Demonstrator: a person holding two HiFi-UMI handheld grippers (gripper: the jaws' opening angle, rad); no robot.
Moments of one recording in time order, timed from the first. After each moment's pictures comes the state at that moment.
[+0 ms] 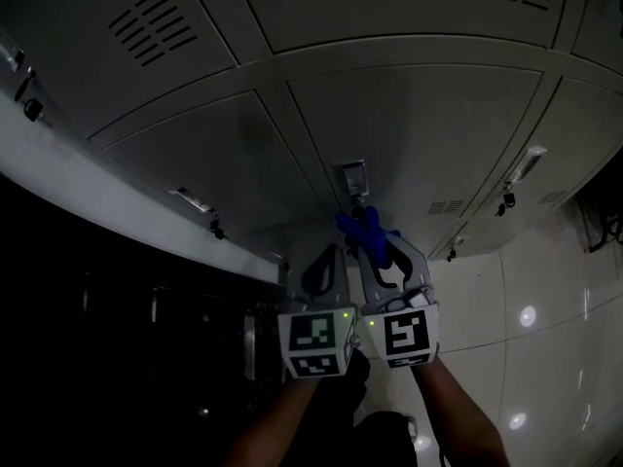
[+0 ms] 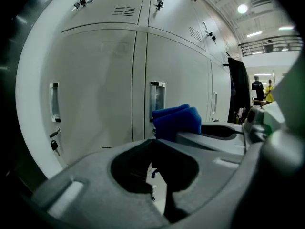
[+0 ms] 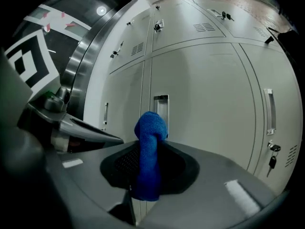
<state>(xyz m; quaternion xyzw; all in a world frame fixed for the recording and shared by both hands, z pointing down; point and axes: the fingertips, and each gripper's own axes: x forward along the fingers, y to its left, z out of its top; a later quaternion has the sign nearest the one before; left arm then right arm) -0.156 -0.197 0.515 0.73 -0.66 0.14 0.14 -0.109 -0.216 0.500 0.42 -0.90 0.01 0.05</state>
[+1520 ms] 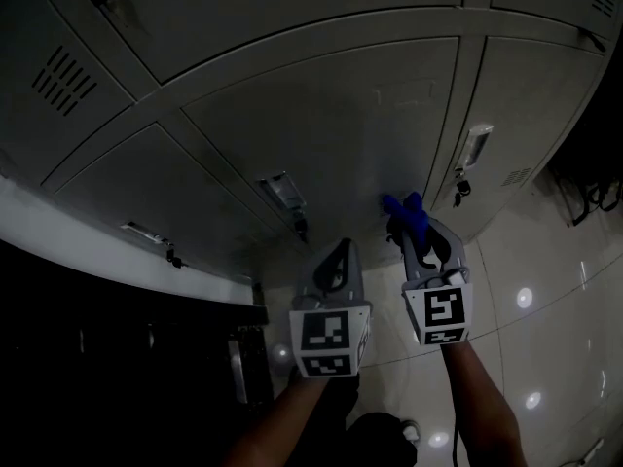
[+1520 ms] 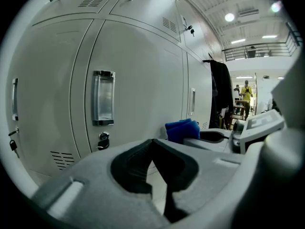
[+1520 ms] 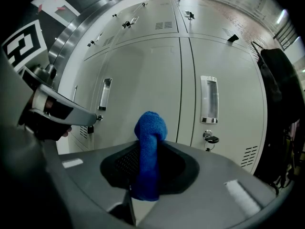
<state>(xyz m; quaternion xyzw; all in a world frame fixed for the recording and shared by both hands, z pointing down) -0.049 -0.232 0.525 0.79 -0.58 0.13 0.11 0.050 -0.269 0.546 0.54 -0.84 0.00 0.09</state>
